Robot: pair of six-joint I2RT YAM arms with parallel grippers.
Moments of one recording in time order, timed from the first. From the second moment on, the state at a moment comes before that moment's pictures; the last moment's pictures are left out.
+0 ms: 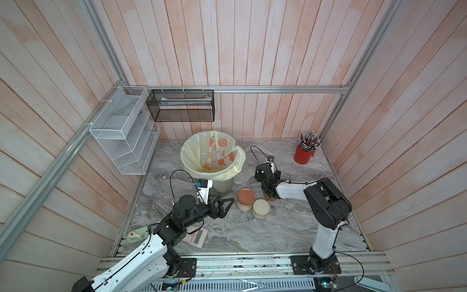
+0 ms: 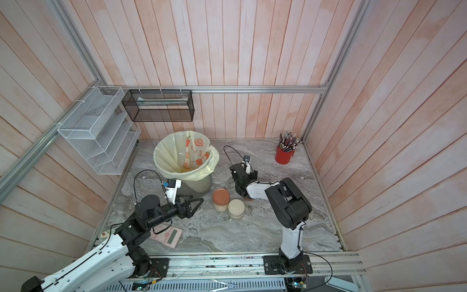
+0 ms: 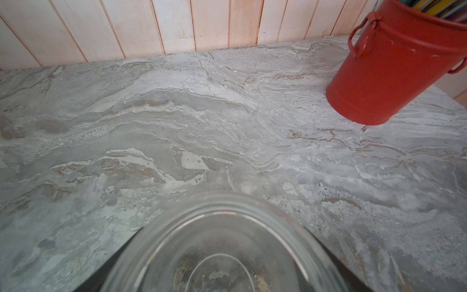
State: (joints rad) left arm -0.68 0.74 0.45 0.05 0.27 -0.61; right arm 0.60 1.88 0.97 0.25 0.66 0.45
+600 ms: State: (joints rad) left arm -0.68 0.74 0.45 0.05 0.28 -0.61; right arm 0.62 1.88 0.95 0.28 0.70 0.48
